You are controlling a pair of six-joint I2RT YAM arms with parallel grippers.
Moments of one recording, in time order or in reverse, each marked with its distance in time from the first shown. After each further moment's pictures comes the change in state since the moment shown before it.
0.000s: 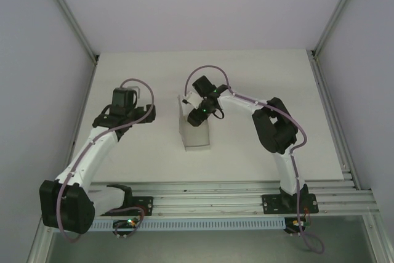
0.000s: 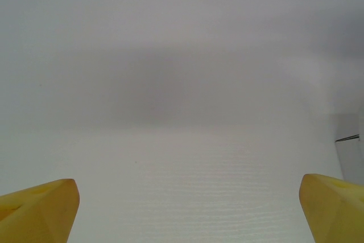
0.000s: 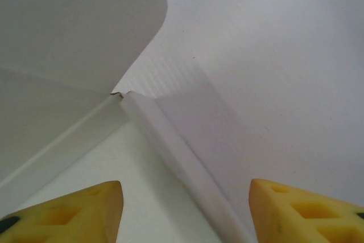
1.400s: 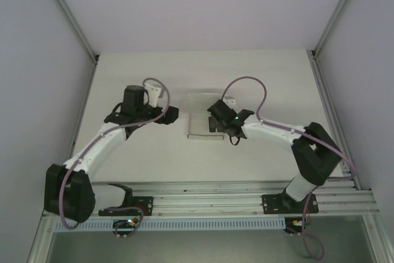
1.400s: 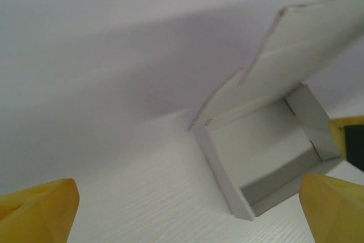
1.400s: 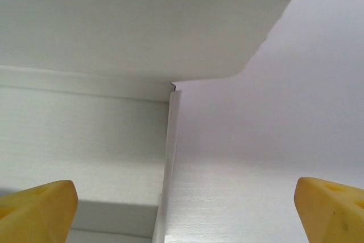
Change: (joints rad) left arm -0.113 0.132 -0.003 0.234 0.437 0.126; right arm 0.095 -0.544 -0.592 0.119 0.632 0.834
